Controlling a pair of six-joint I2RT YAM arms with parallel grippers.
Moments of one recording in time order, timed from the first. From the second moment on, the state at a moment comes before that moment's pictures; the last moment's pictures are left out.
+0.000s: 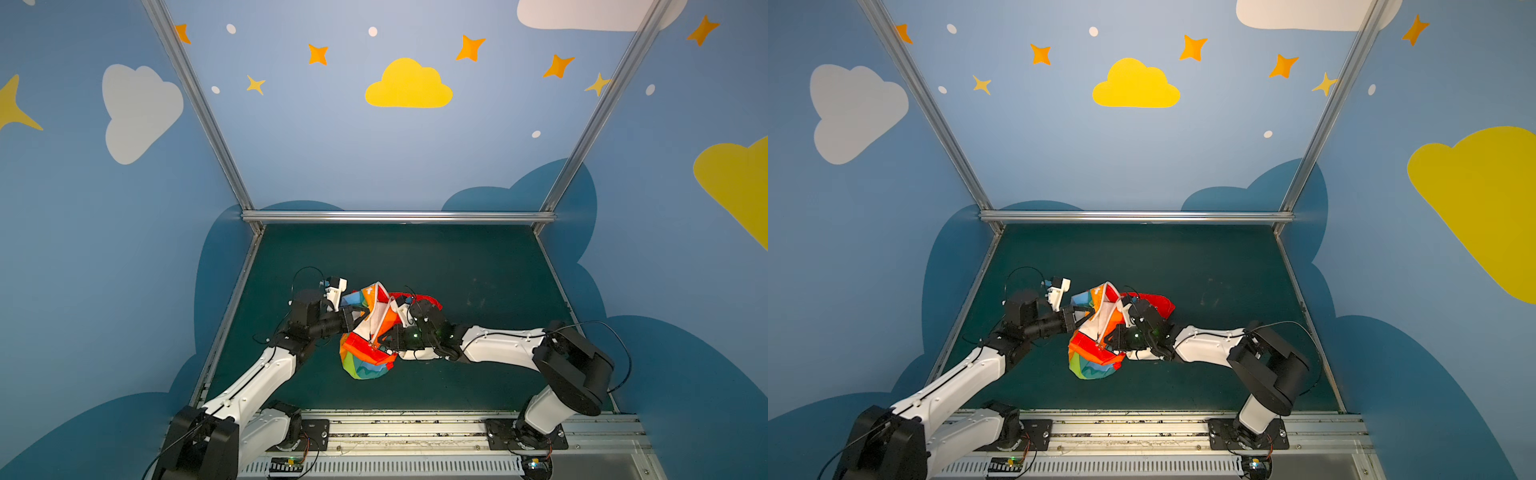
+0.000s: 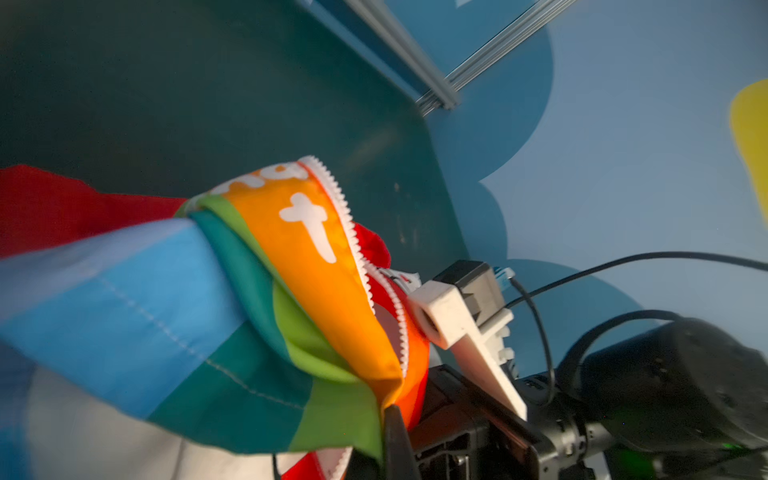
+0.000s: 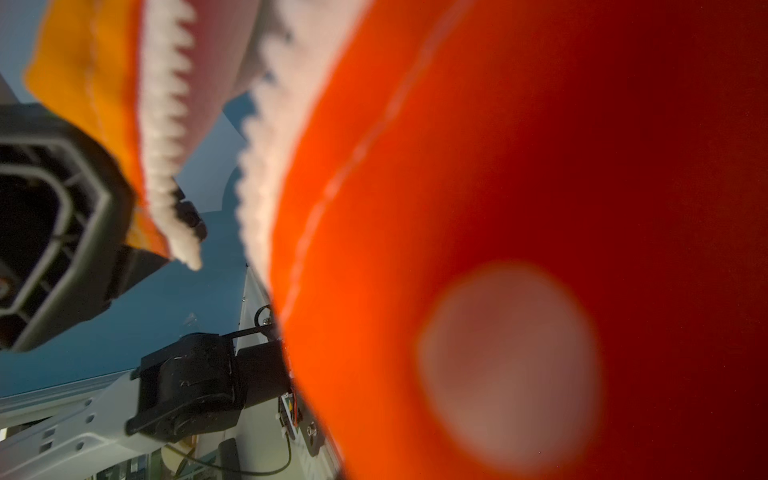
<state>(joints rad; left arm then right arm) -0.29 1.04 0.45 0.17 0.65 -0.68 0.95 1.61 0.78 0.24 -0.40 0.89</state>
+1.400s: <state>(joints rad) -0.35 0.90 0.27 1.03 0.57 -0.73 0.74 1.49 0.85 0.66 -0.96 0.88</state>
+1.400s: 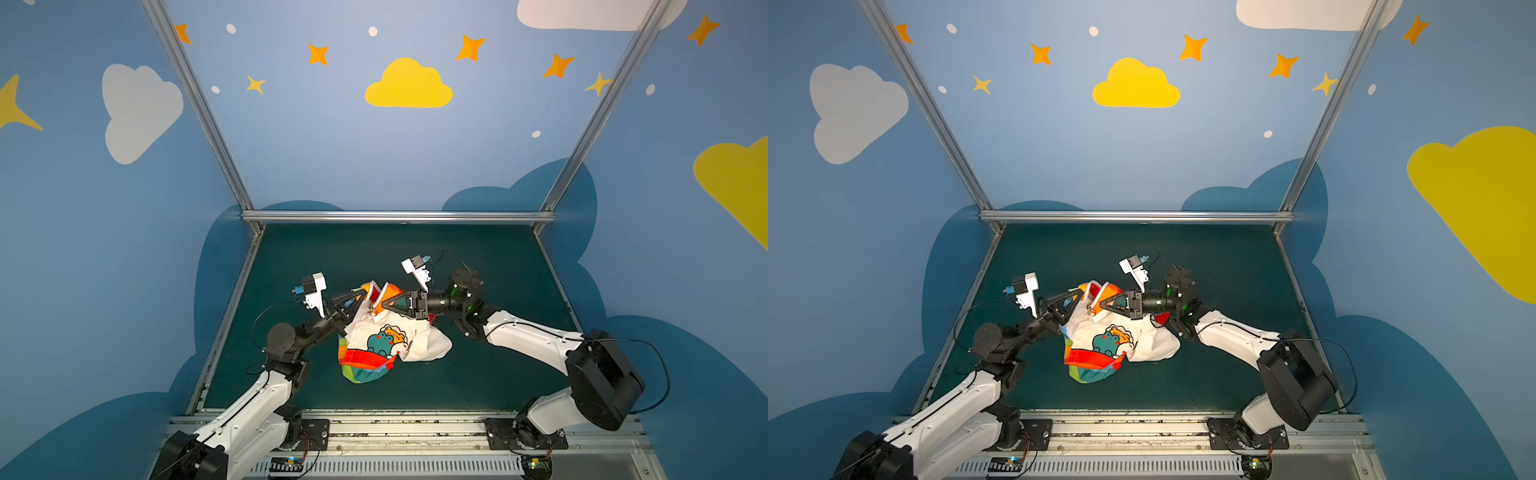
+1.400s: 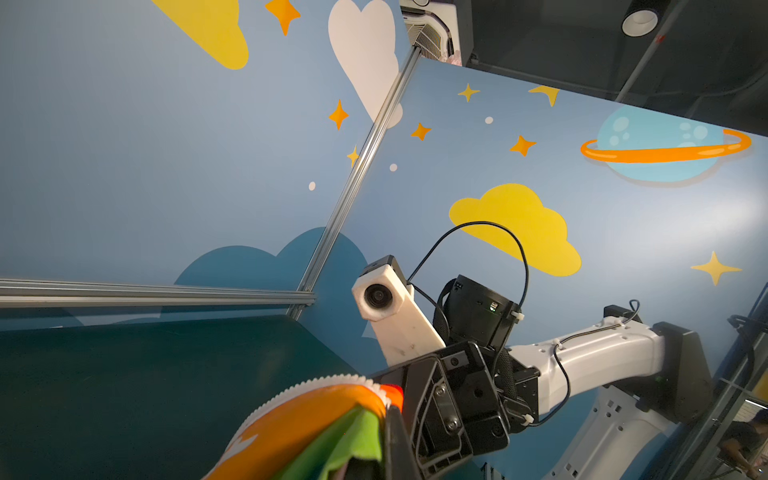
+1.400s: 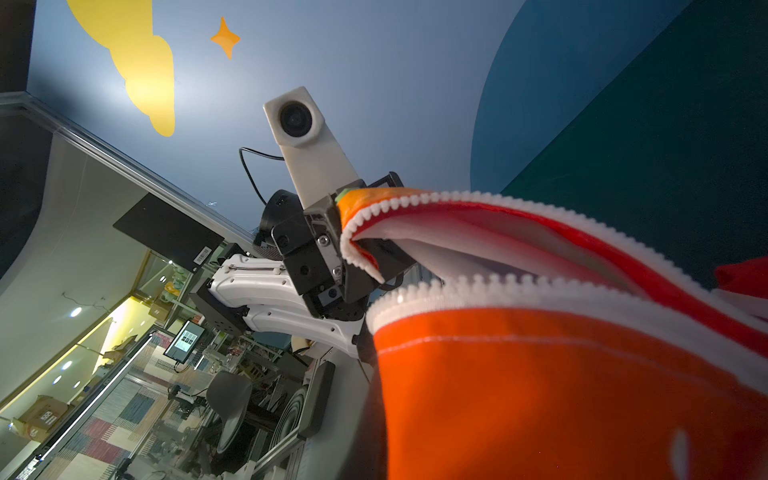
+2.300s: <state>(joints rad) -0.38 0.91 0.27 1.03 0.59 -0.72 0.73 1.49 0.87 0.66 -0.96 0.89</state>
